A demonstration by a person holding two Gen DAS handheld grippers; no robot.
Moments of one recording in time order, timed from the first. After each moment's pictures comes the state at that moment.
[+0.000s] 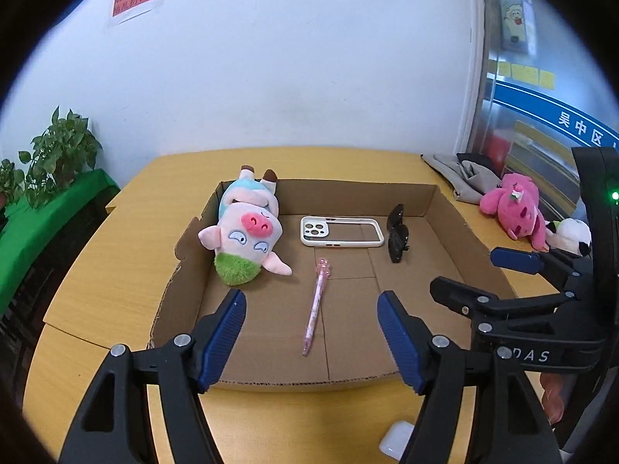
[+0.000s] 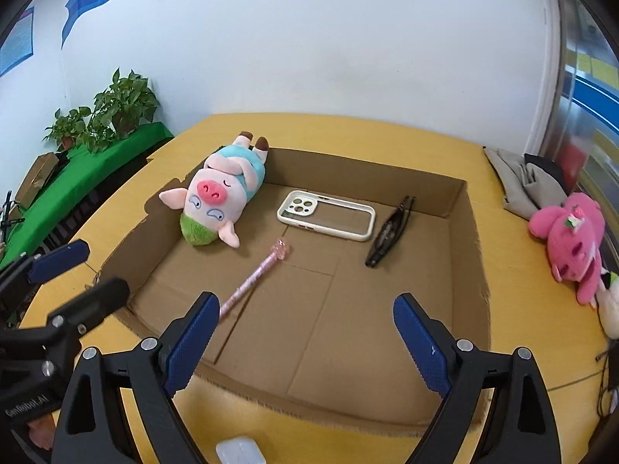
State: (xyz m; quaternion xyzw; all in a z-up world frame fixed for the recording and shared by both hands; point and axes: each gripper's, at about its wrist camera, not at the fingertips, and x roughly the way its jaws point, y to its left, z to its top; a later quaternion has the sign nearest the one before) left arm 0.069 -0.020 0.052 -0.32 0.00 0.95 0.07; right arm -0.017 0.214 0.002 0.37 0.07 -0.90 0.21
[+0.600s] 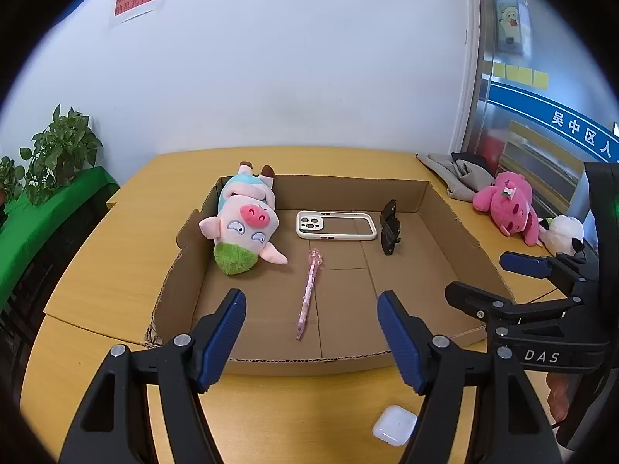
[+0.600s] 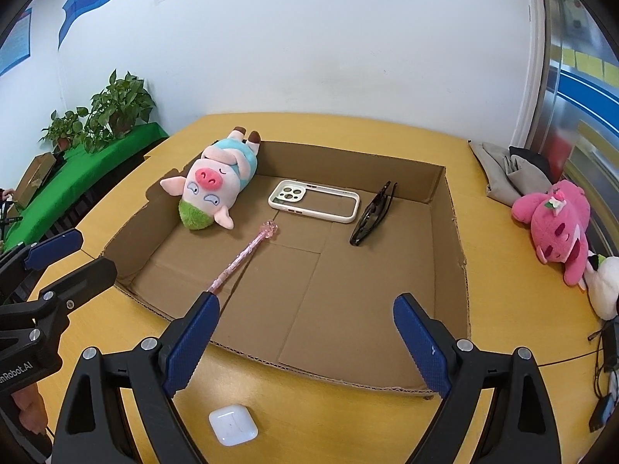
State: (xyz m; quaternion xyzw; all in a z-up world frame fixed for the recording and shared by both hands) left arm 0.084 -0.020 0.050 -0.32 0.00 0.94 0.08; right arm 0.009 0.235 0.002 0.36 0.08 -0.91 0.20
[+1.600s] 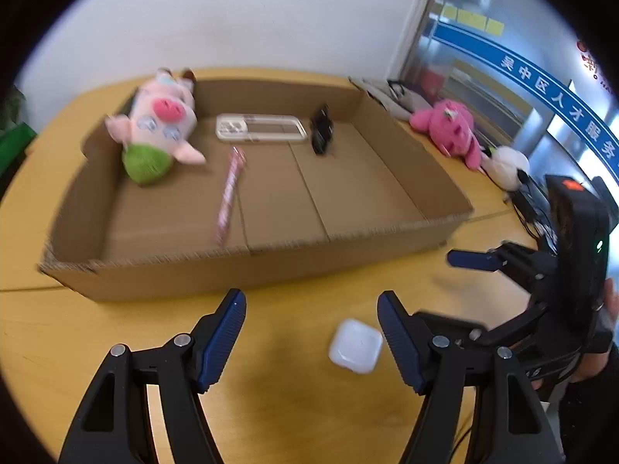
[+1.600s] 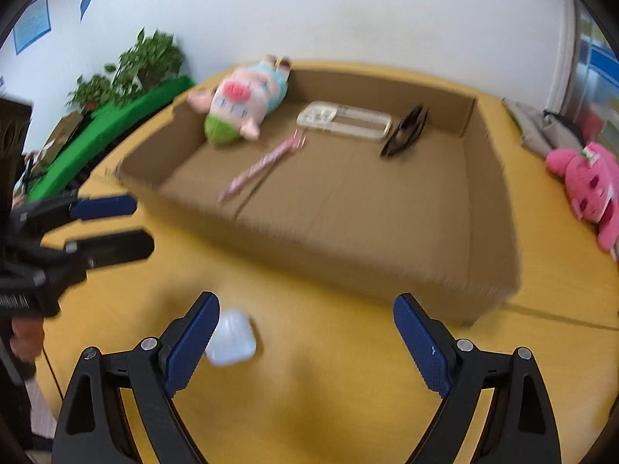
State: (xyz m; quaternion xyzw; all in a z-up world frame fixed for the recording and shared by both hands) left arm 0.091 -0.008 -0.028 -0.44 -0.02 0.87 0.23; right arm 0.052 0.259 -0.088 0.45 0.09 -0.84 0.28
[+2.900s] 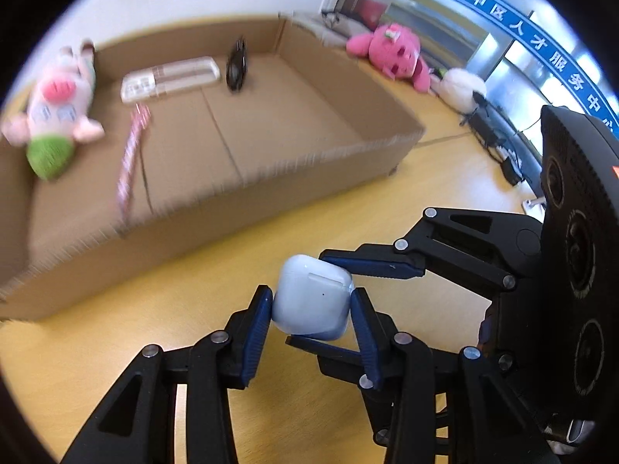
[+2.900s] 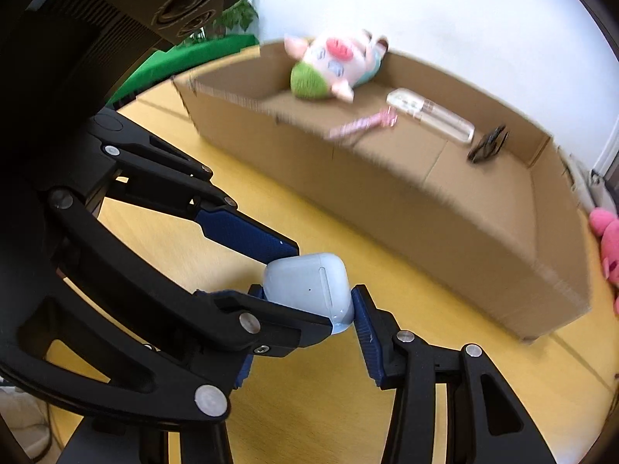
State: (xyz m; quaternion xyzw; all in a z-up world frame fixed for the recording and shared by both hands) left arm 0.080 0.042 -0.032 -0.51 0.05 0.80 0.33; right arm 0.089 0.202 -0.091 0.40 0.20 -0.83 0.34
